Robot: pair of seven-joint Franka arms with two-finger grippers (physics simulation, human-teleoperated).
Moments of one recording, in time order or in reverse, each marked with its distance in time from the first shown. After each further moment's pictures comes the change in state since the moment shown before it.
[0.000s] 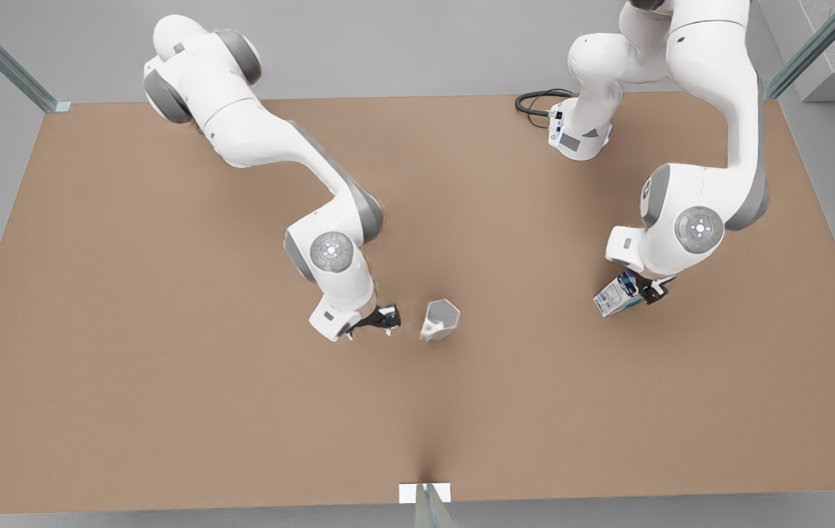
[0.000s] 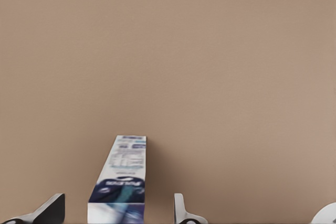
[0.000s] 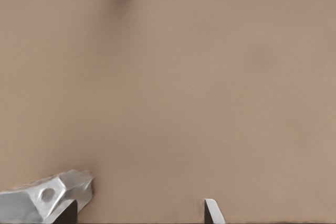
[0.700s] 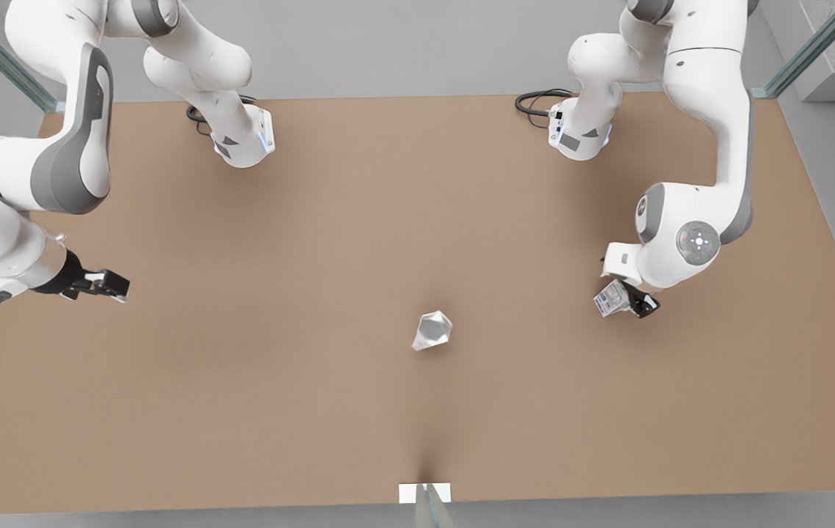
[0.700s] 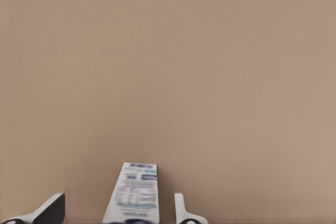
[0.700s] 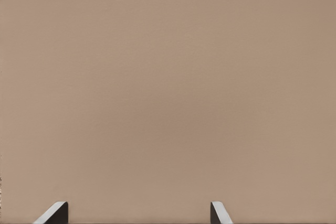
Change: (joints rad) left arm 0.014 0.051 0.022 -0.064 -0.067 0.182 0.017; right arm -0.456 -0.384 -0.165 -0.089 0.106 -0.458 -0.550
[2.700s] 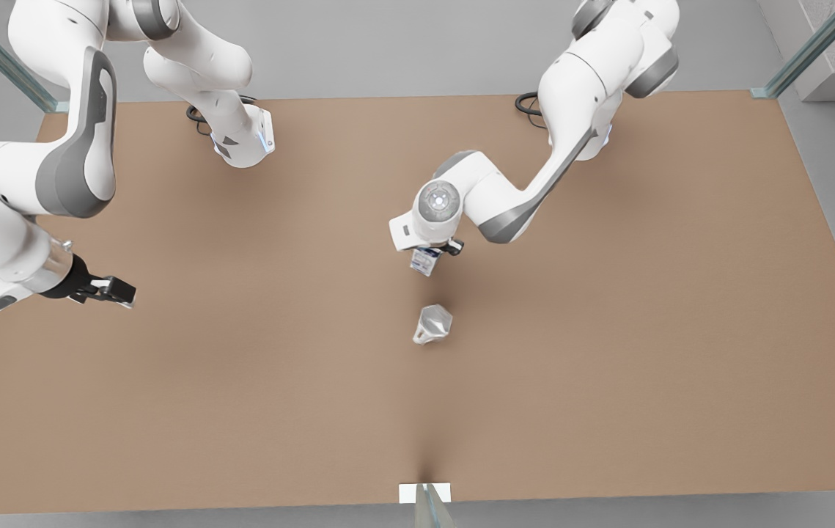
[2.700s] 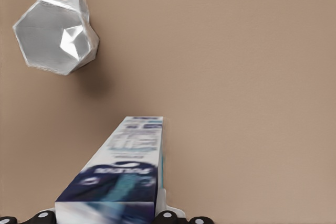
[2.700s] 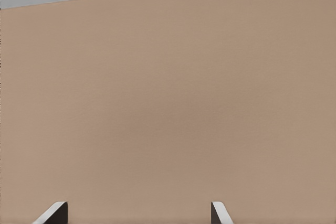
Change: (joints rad) left arm -0.309 0.358 -0.456 0.494 0.084 -0.262 -1.324; right arm 0.003 0.007 -0.001 0.018 0.021 -0.002 0.072
